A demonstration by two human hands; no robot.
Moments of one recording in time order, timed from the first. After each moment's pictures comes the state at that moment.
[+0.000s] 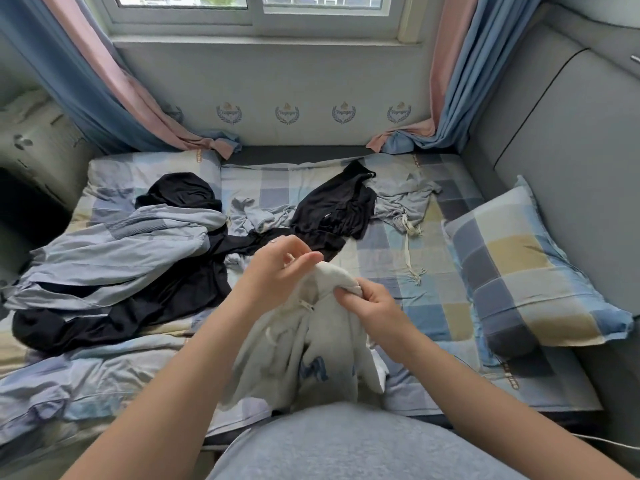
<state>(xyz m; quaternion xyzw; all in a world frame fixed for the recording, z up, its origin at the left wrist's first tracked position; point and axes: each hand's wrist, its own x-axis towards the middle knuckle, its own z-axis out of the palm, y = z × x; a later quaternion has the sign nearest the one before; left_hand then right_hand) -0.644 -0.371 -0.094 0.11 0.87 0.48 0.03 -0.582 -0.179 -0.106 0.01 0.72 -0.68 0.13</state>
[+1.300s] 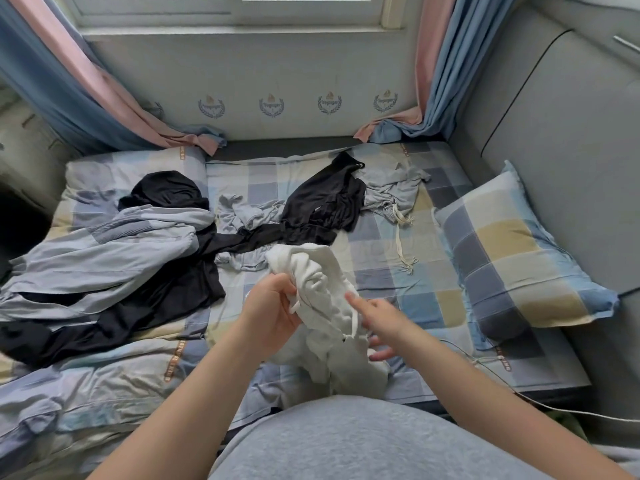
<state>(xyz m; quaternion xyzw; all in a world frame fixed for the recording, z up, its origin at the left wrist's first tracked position) -0.613 -0.346 -0.106 -0.19 0.48 0.82 0.25 -0.586 -0.146 -0.155 0.29 0.73 -0.54 0.32</state>
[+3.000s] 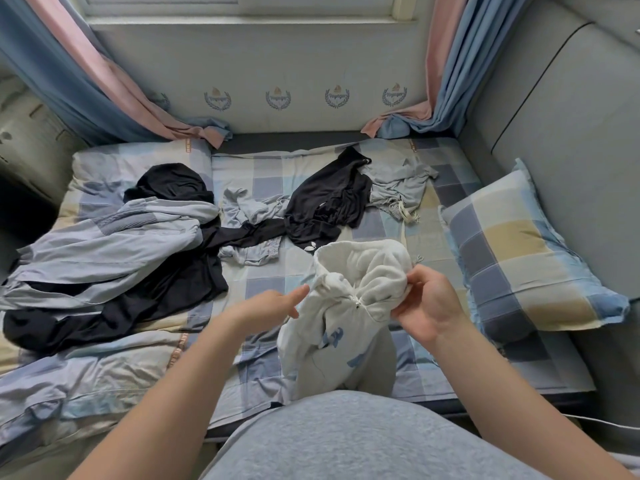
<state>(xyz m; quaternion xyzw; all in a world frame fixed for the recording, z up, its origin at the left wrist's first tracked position) -0.641 -0.371 -0.131 -0.06 0.86 0.29 0.42 -0.593 -0.127 -0.091 0.32 0.38 -0.86 0.12</state>
